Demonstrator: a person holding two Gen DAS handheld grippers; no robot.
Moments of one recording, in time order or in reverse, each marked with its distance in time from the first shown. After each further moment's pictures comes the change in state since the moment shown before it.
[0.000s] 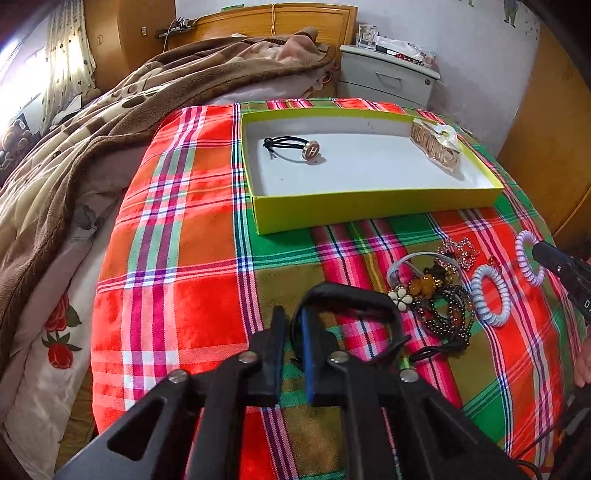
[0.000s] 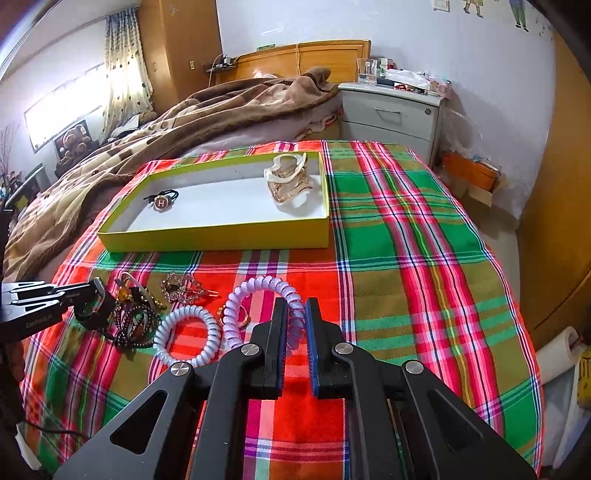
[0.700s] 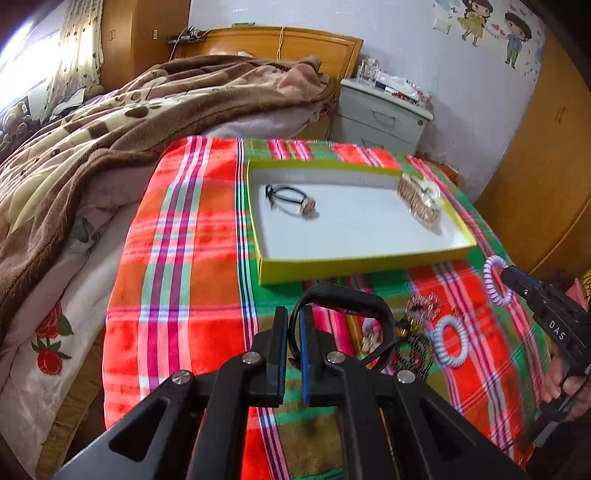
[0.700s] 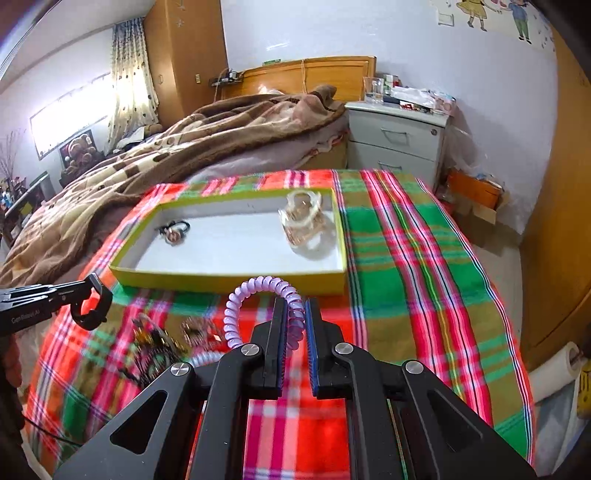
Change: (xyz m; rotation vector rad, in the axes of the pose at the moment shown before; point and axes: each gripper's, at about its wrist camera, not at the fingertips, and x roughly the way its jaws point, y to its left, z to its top) left arm -0.032 0.017 0.027 -0.079 -0.098 -0.094; right arm -0.003 0.015 0.036 -0.010 -0.056 0.020
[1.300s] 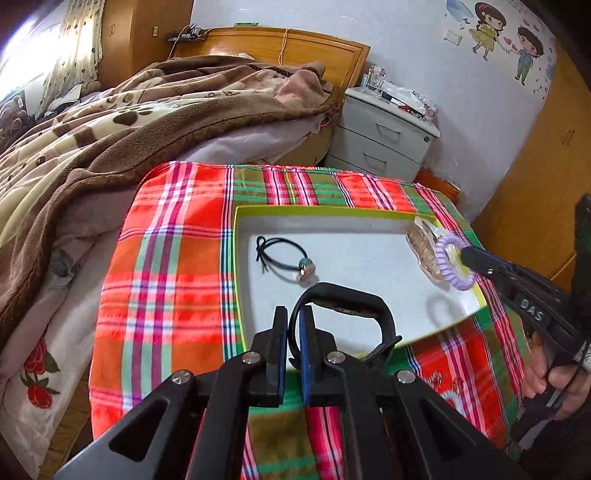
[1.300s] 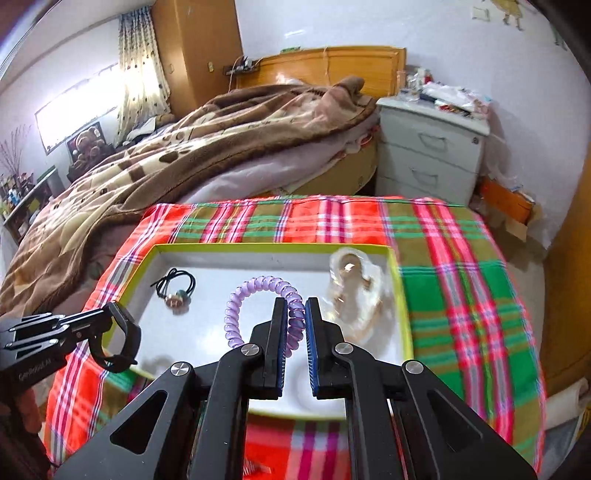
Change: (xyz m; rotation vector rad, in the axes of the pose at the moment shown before) left arm 0.041 0.003 0.063 -0.038 -0.002 -0.029; right arm 0.086 0.026 0.079 -0.025 0.072 0.068
